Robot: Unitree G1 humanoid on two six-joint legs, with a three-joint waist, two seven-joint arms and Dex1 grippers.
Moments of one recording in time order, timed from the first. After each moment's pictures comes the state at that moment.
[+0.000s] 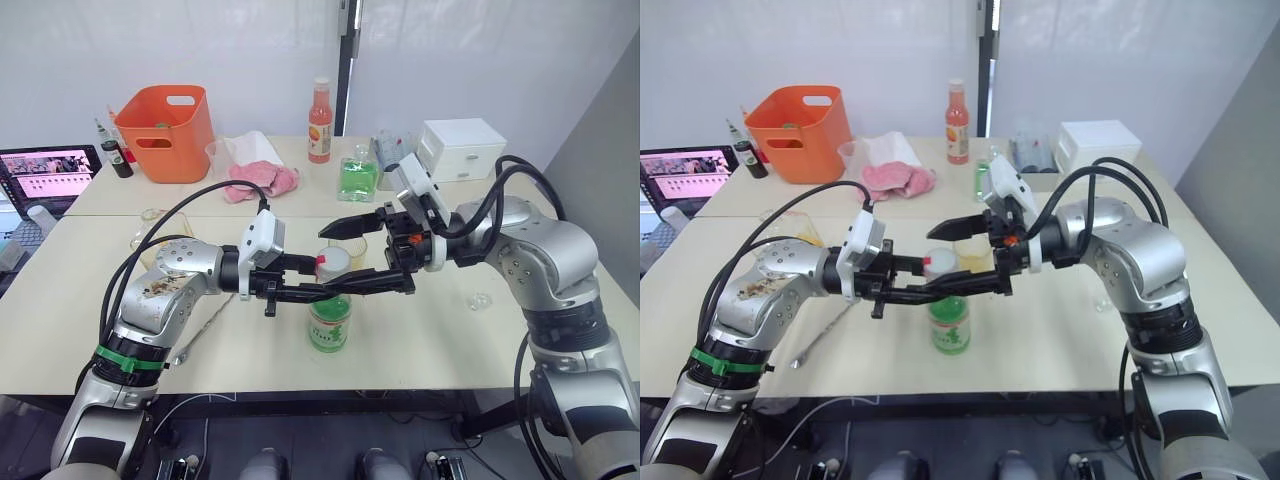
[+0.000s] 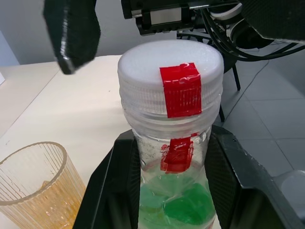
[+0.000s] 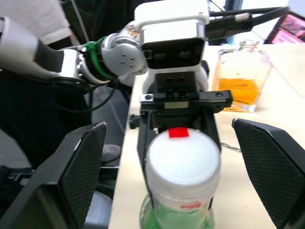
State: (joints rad) left arm -0.66 0.60 -0.14 -0.10 -0.52 0.44 -1.25; right arm -0.91 -0.61 0.13 -0.20 0.65 0.83 1.18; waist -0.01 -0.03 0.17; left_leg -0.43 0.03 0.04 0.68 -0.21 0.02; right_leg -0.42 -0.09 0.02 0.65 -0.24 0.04
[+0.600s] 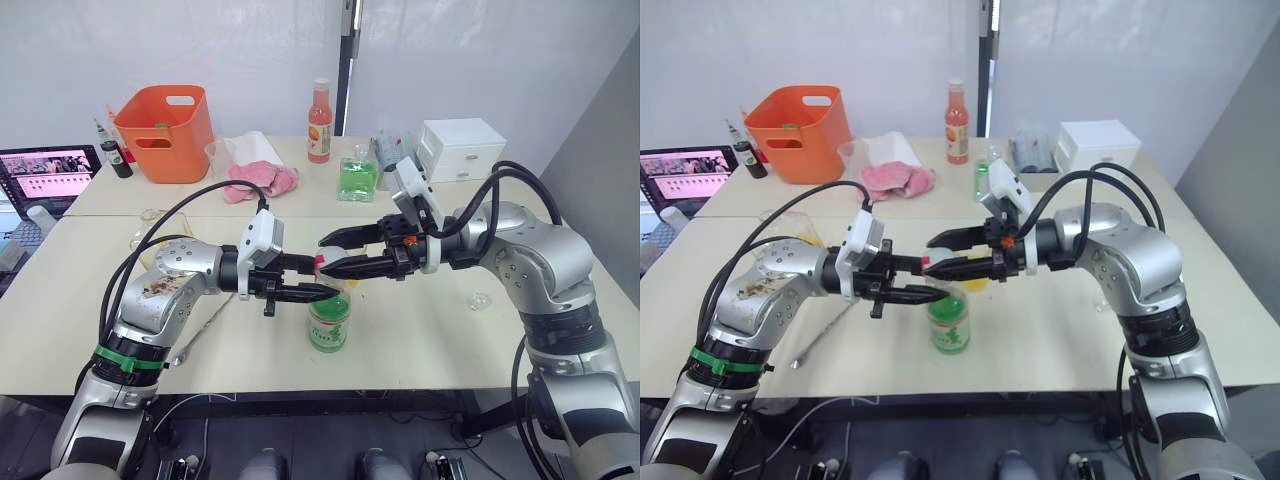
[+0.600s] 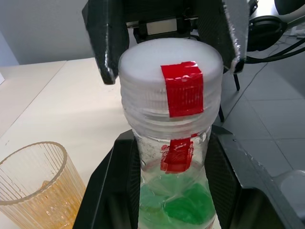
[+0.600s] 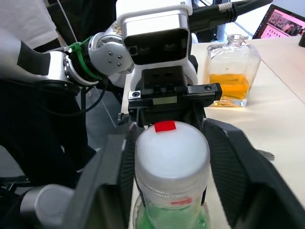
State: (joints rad) left arm -0.66 0.60 -0.14 -0.10 -0.52 0.44 -1.26; right arm -0.89 -0.59 0.13 -0.19 0.65 0.84 1.15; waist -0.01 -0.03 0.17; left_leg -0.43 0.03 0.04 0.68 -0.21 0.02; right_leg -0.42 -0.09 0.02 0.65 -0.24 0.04
